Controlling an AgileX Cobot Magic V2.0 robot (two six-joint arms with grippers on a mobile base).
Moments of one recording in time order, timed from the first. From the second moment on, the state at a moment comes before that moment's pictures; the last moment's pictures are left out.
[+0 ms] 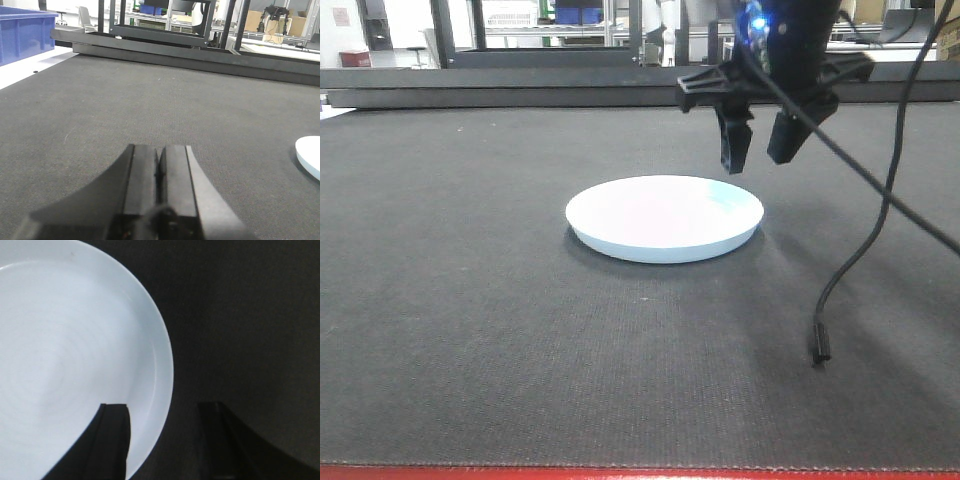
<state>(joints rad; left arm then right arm) -0.05 -0.02 0.03 0.01 0.01 -0.09 0.44 1.94 -1.60 -0.16 0.83 0.26</state>
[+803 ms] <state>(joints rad) -0.05 -0.02 0.03 0.01 0.01 -0.09 0.44 2.06 -1.61 -0.21 0.76 0.28</state>
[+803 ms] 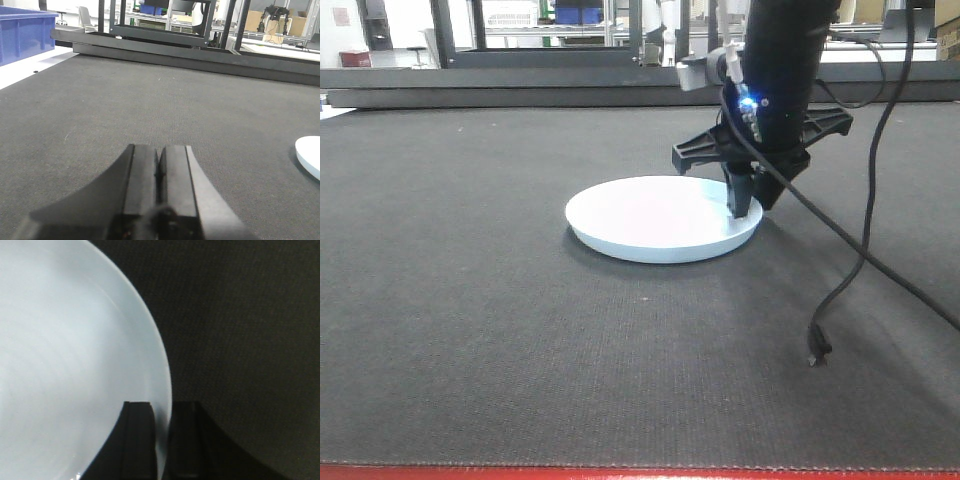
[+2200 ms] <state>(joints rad) -0.05 -0.02 0.03 0.01 0.01 -0.09 0.39 0.75 -0.65 -0.22 0.49 0.28</state>
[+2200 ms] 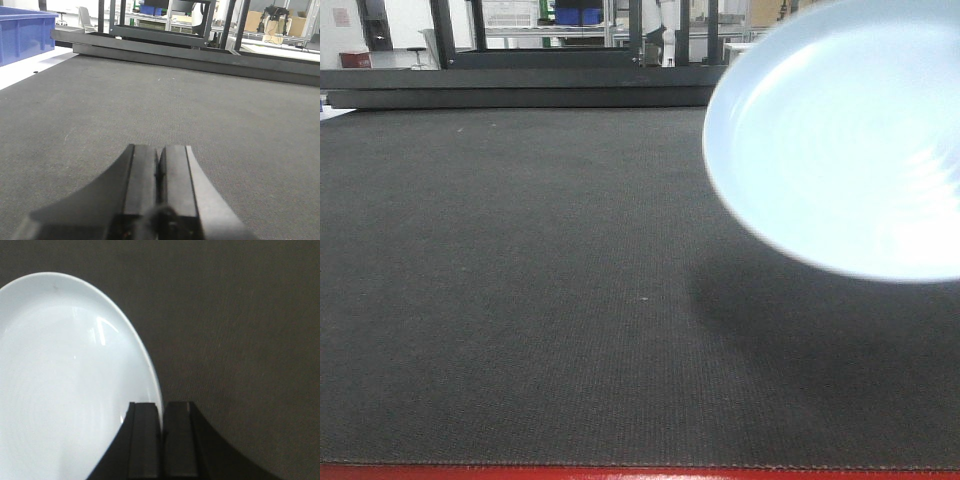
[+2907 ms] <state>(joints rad) -0.05 -0.02 0.03 0.01 0.01 -0.09 0.39 0.24 -0.65 -0.22 0.41 0.28</state>
